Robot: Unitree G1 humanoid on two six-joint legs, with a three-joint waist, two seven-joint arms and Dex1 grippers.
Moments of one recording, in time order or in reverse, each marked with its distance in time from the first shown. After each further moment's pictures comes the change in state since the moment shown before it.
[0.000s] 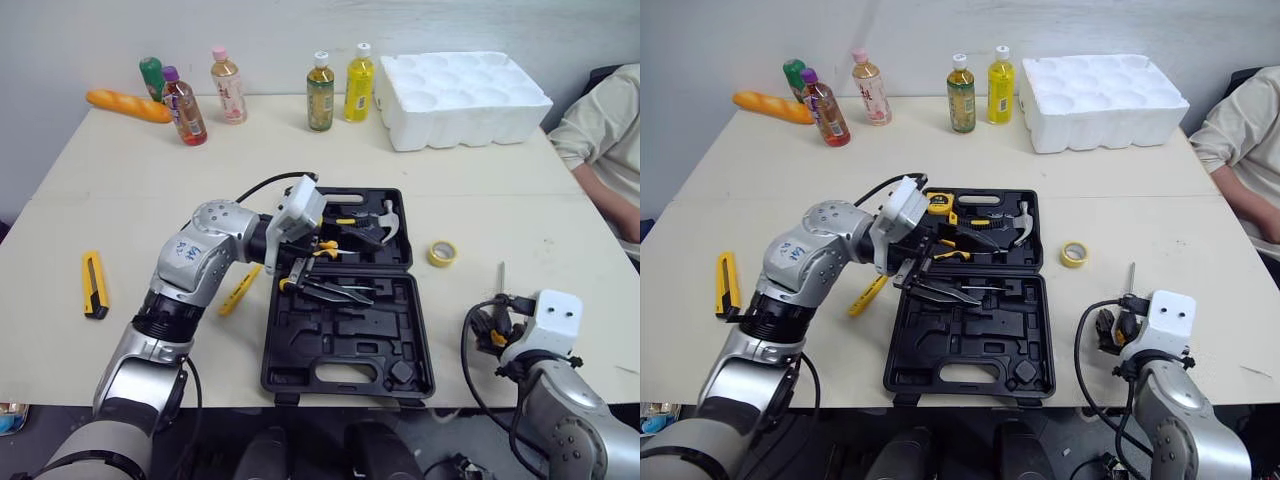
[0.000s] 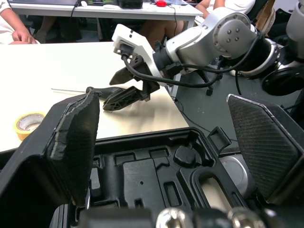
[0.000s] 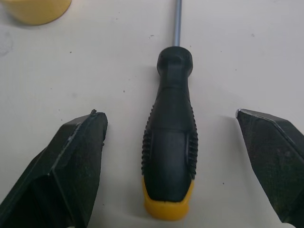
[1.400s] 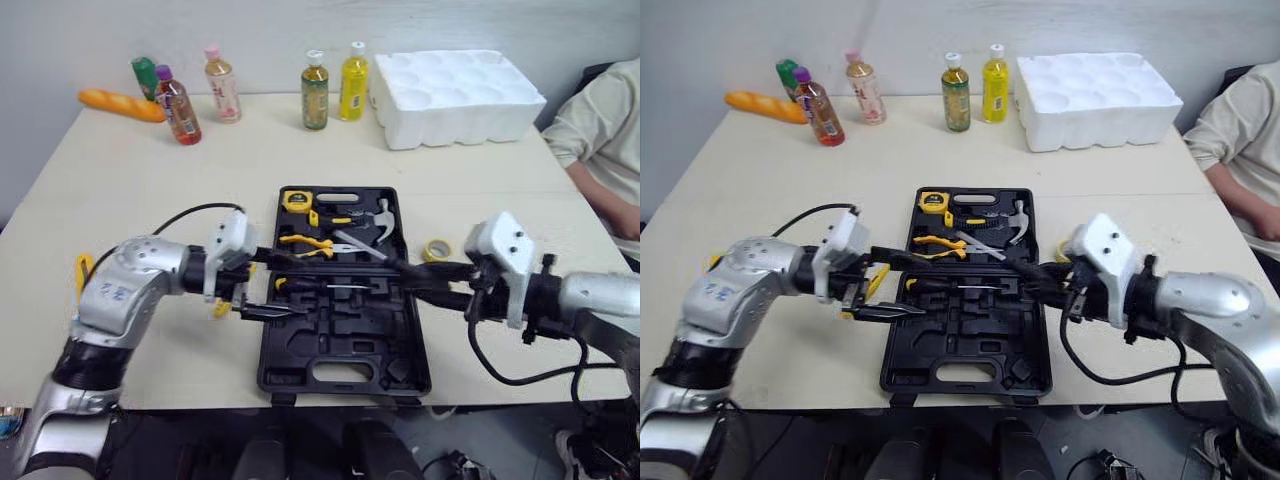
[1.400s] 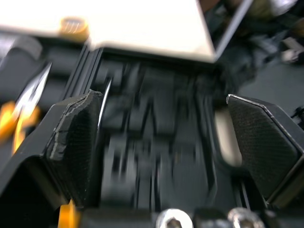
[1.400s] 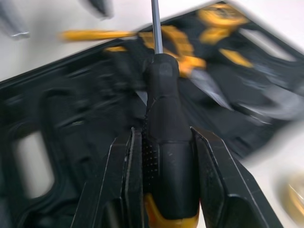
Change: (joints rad) left arm 0.366 0.346 0.172 -0.208 0.035 0.043 0.108; right arm -0.451 -0.751 0.390 0.173 0.241 -0.195 0.982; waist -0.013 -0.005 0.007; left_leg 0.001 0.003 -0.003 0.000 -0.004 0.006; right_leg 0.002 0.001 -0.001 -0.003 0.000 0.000
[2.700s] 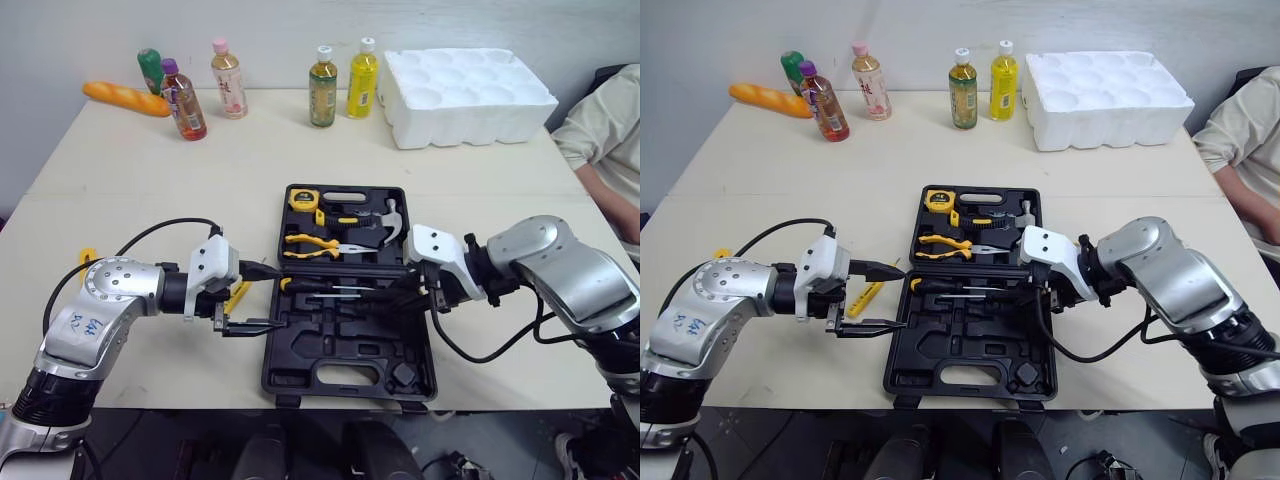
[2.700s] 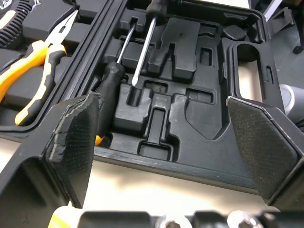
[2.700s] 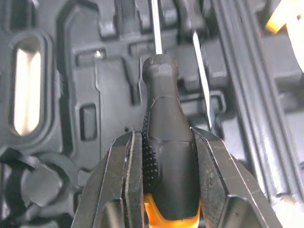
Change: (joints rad) left arm 0.098 0.035 0.016 -0.065 0.027 -0.098 0.073; right arm -0.308 -0.021 0.456 0.355 -0.342 -0.188 0.390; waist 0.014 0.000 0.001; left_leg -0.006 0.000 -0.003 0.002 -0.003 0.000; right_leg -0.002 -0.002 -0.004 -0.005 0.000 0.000
